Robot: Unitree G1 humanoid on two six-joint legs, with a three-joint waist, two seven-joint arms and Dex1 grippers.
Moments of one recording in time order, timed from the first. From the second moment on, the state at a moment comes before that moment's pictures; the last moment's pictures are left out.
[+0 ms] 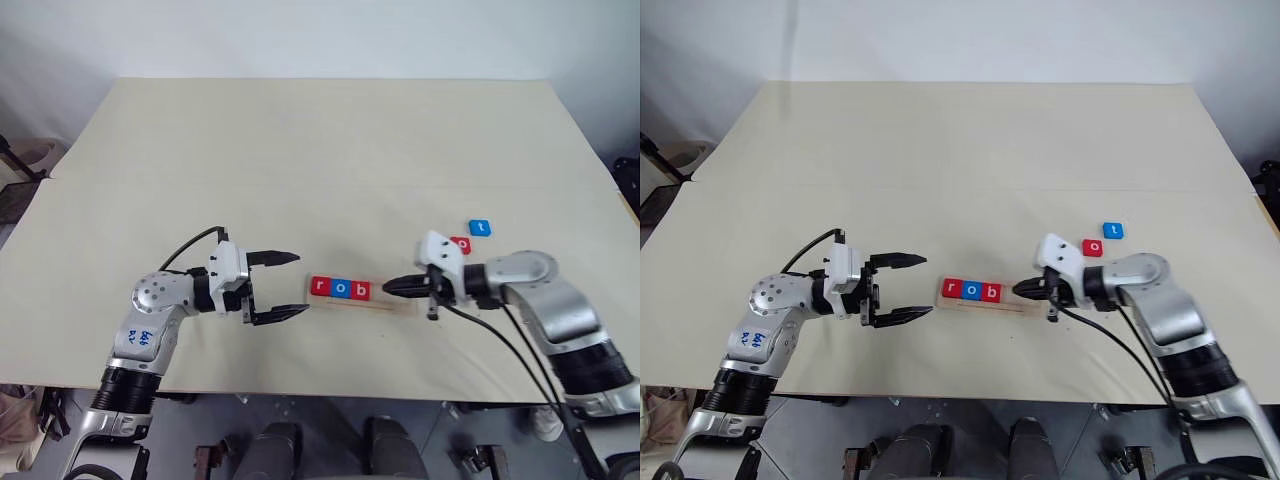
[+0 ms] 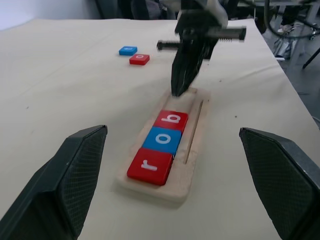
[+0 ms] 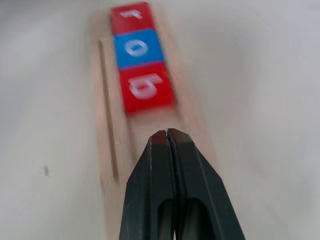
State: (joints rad) left arm -0.37 0.52 -0.04 0.05 -0.39 0.03 -1.13; right arm -0.46 -0.77 0.11 -0.07 0.27 0.50 1.14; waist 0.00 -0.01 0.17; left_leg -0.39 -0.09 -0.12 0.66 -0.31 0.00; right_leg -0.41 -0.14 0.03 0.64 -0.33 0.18
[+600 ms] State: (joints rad) left arm -0.44 0.50 -0.05 0.18 -0.39 -0.01 -1.19; right arm 0.22 -0.66 -0.58 -0.14 0.39 0.19 0.96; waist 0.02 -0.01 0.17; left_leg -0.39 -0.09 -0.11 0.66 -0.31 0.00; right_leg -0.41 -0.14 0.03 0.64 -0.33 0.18
